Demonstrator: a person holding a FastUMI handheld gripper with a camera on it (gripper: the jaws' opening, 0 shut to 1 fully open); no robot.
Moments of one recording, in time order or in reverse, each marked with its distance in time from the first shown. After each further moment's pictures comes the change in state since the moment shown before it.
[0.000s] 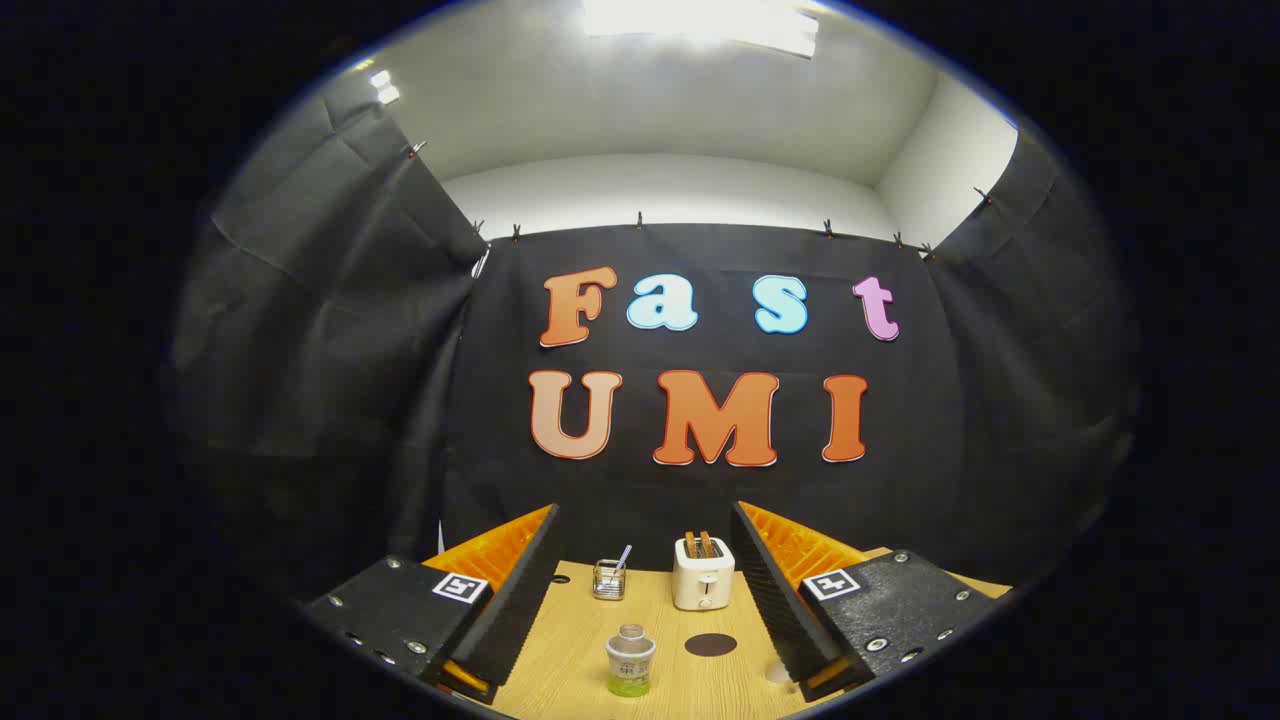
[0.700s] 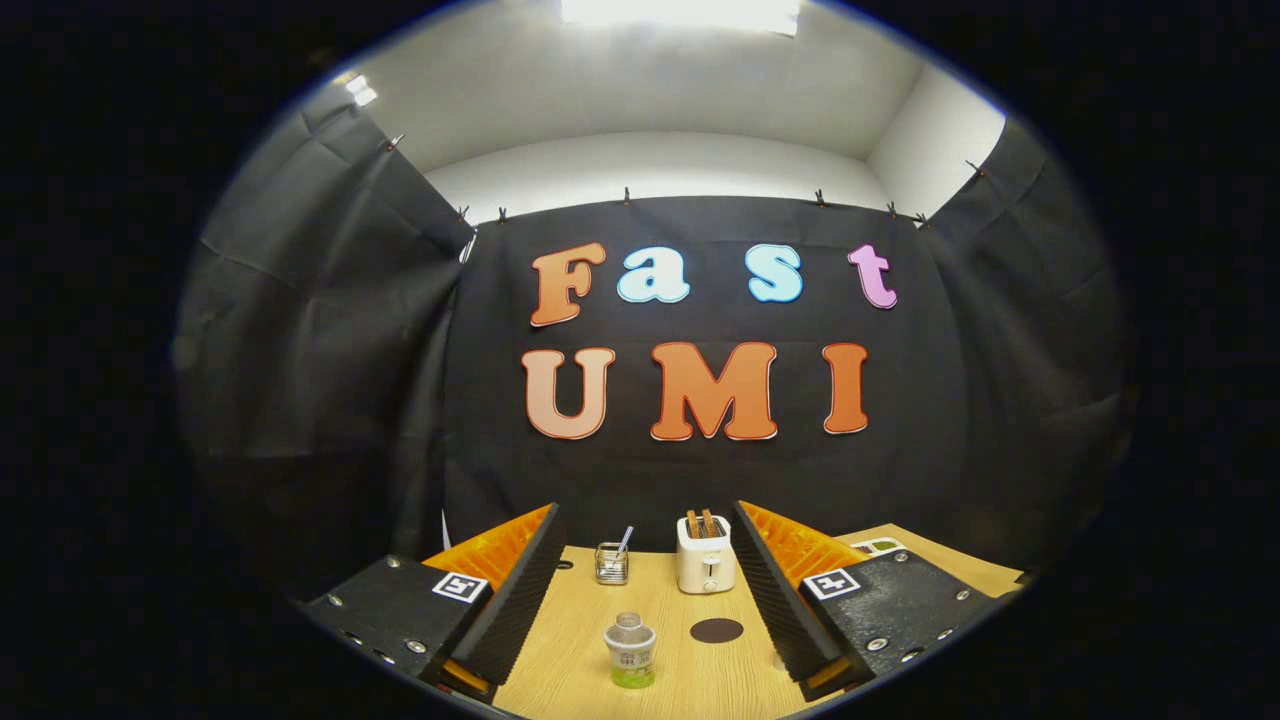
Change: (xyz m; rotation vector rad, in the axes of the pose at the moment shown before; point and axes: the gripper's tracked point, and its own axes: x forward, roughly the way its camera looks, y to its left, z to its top) arm 0.013 -0.017 -0.020 0.045 0.058 -0.011
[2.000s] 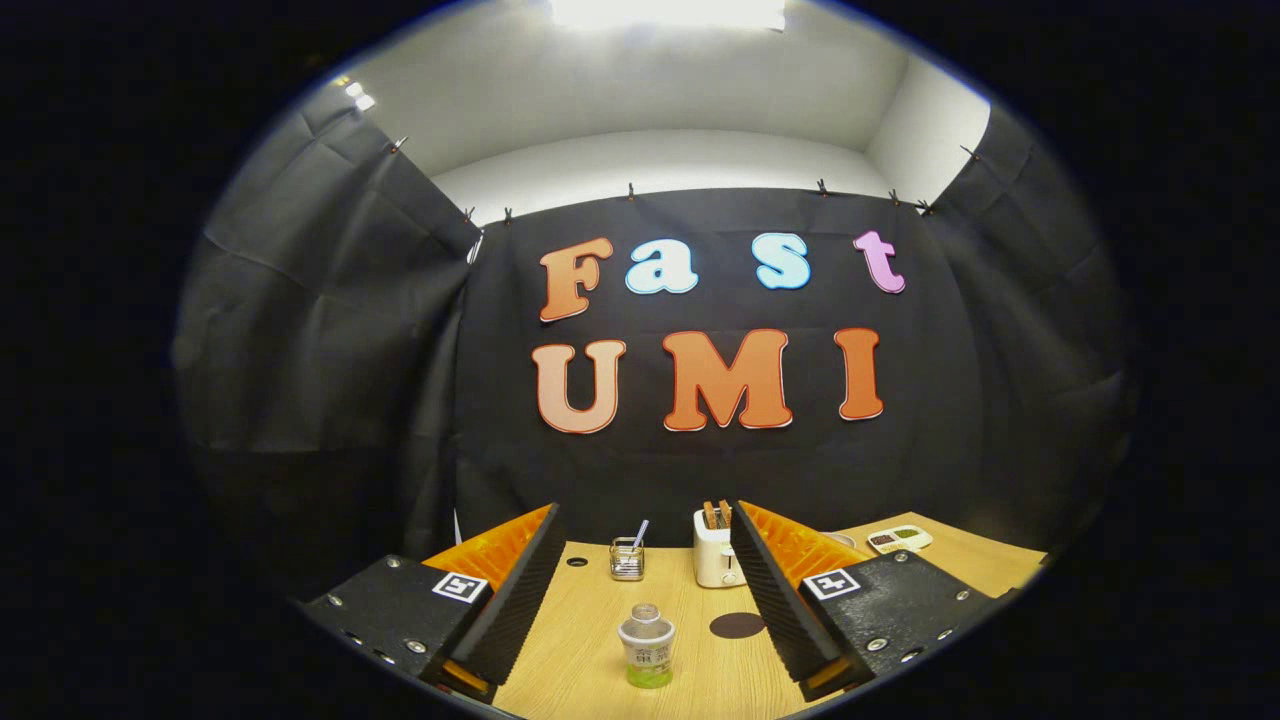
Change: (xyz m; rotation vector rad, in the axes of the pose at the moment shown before) arm 0.008 0.009 -0.044 0.047 0.010 0.031
